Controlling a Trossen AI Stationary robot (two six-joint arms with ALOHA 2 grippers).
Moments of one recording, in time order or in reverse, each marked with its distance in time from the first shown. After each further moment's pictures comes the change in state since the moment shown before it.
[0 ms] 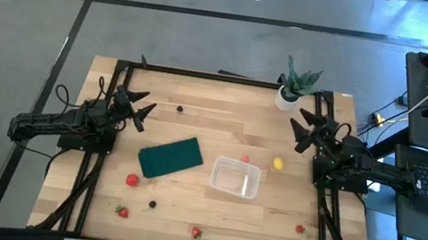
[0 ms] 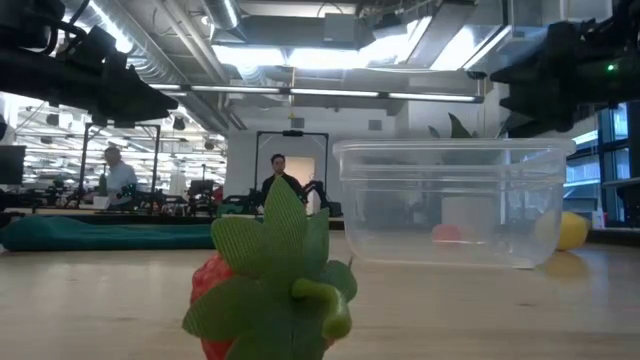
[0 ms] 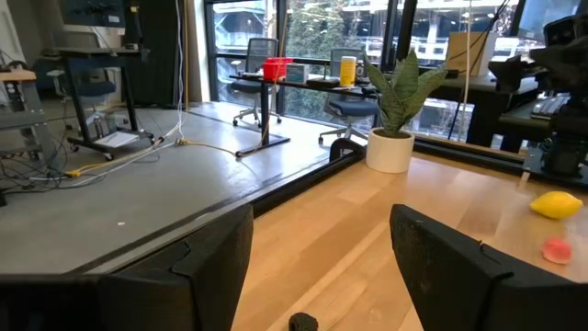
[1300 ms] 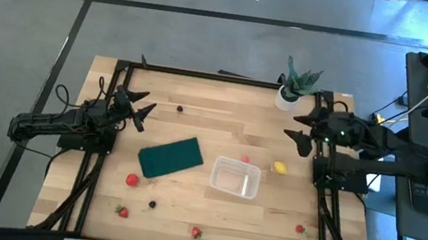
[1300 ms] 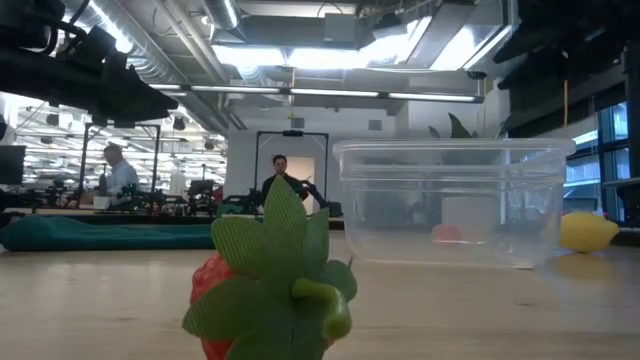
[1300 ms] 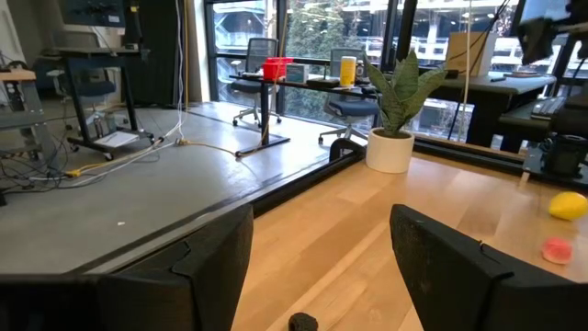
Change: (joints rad) left arm 0.000 0.000 0.000 0.000 0.000 0.000; right arm 0.000 0.622 0.759 -0.929 -0.288 0.168
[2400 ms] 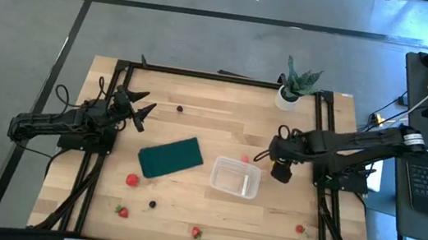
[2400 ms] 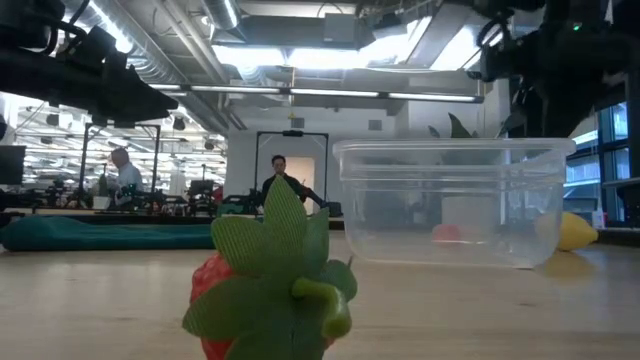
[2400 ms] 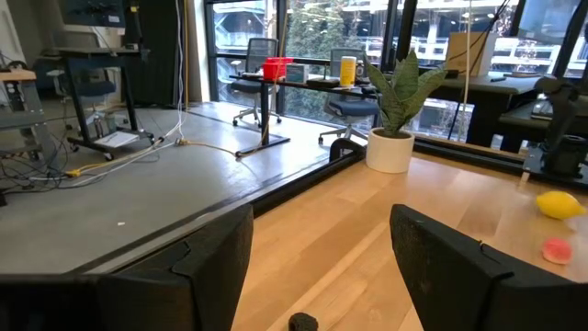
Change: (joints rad) left arm 0.000 0.000 0.000 0.000 0.000 0.000; right arm 0.275 0.599 0.094 -0.311 -0.034 0.119
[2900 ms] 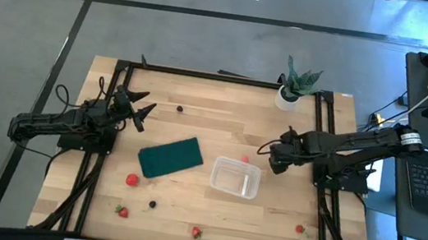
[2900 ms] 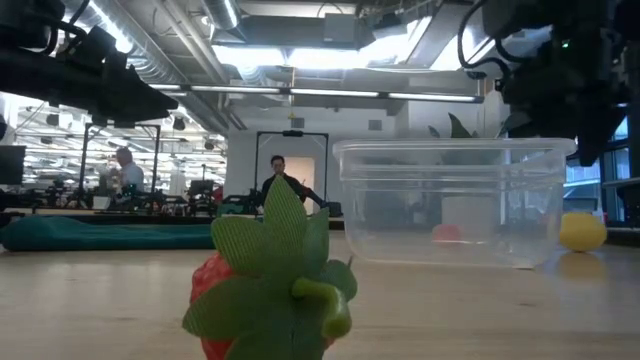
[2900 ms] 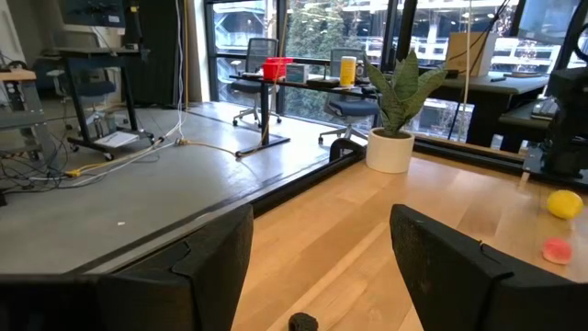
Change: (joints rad) left arm 0.000 0.000 0.000 0.000 0.000 -0.001; right arm 0.015 0.034 -0.001 -0.169 0.003 0.685
